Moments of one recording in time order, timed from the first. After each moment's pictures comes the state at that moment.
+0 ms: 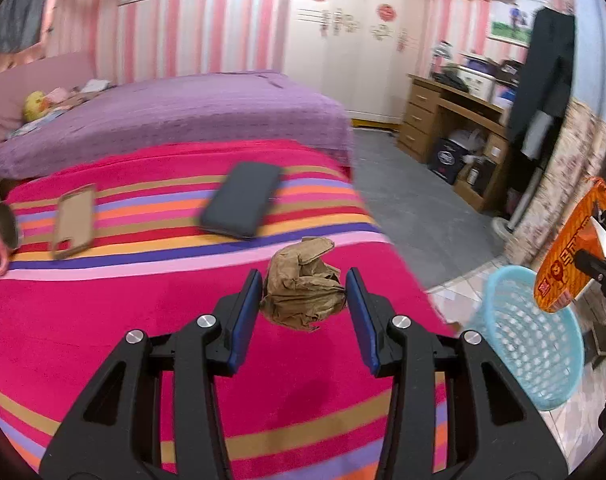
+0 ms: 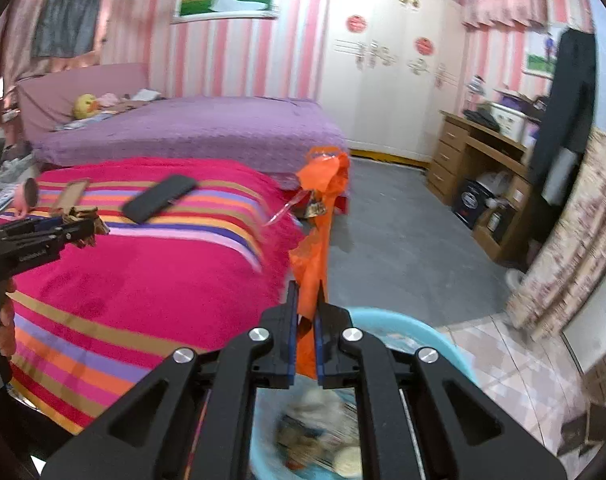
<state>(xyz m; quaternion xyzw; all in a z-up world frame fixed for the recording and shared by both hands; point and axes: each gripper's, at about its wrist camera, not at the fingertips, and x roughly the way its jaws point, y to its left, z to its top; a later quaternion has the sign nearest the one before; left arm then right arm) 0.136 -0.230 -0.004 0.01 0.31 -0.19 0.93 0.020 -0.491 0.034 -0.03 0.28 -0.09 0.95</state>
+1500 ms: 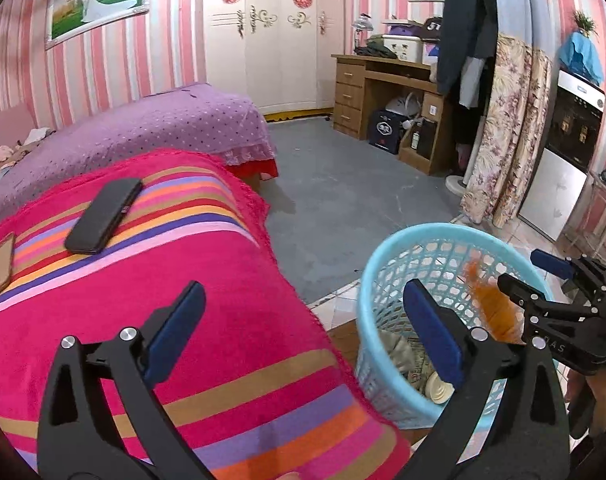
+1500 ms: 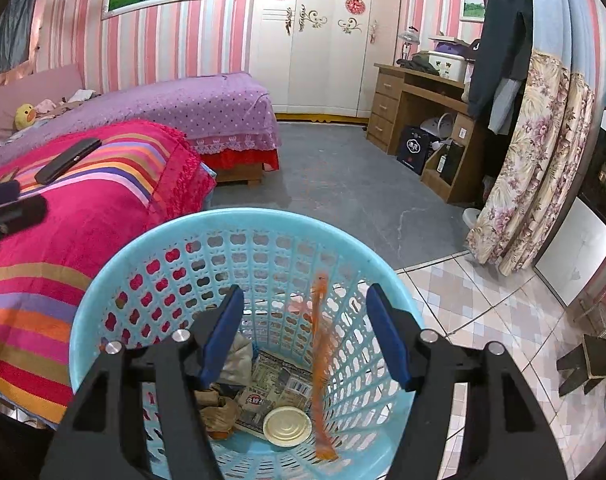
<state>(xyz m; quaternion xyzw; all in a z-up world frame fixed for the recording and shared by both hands) 0.081 -0.368 -0.019 0.09 0.29 -0.27 0.91 -0.008 -0.584 -0.048 0.02 0.32 -0.19 0.93</state>
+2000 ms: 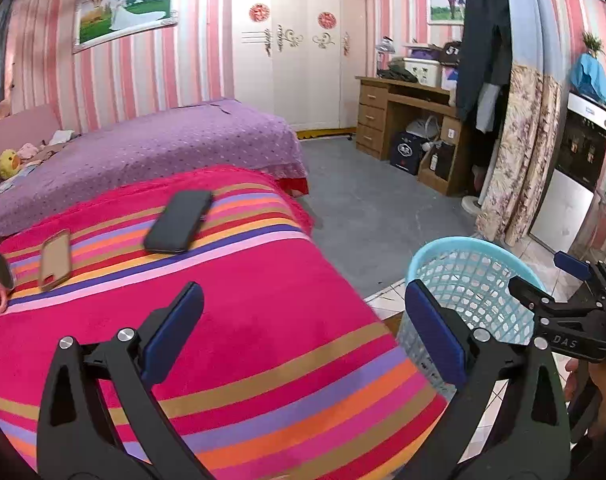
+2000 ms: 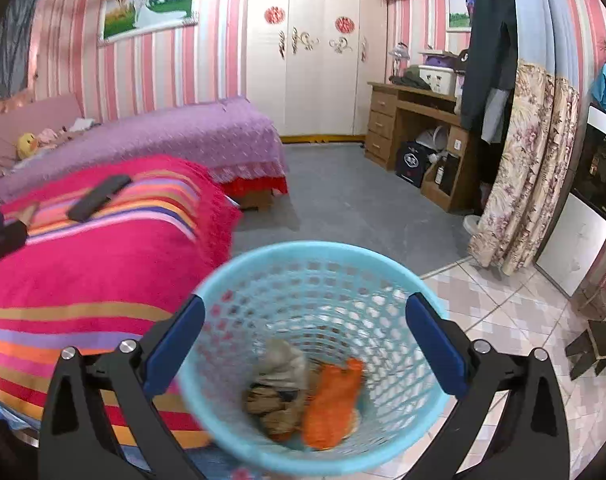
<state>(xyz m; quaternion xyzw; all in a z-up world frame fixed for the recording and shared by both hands) 0.054 -0.272 0.023 0.07 0.26 -0.24 0.93 -0.027 -0.505 -0.003 0.05 0.27 -0.20 0.94</state>
